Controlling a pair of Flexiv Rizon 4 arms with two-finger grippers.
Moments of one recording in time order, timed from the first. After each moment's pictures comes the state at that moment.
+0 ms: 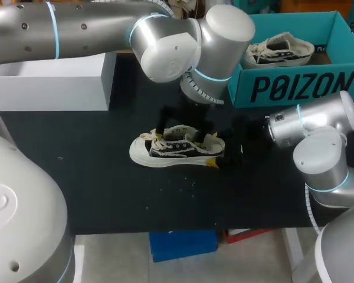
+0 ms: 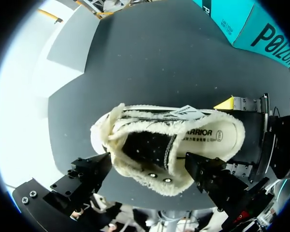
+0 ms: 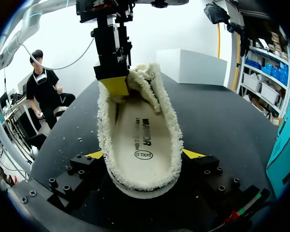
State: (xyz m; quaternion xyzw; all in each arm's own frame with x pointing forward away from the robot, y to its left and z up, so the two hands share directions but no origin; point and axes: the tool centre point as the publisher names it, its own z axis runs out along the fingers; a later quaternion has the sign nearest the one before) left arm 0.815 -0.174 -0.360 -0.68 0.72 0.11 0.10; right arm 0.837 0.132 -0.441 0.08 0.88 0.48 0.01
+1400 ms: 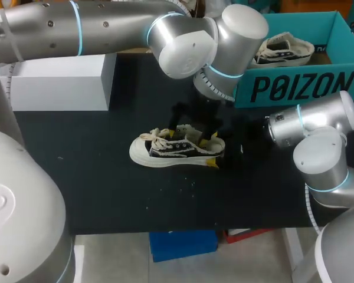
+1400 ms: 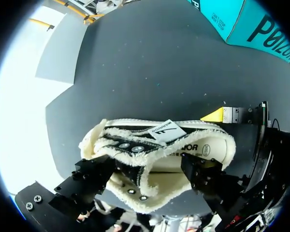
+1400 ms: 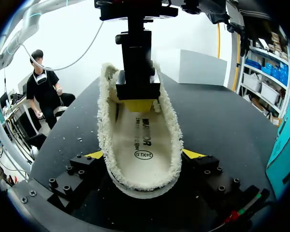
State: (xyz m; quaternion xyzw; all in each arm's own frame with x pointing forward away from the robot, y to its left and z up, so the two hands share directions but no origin) left arm 0.836 -0.201 -0.371 -0.66 0.74 0.12 0.10; right arm 0.837 0.132 -0.441 0.08 0.88 0.48 0.01
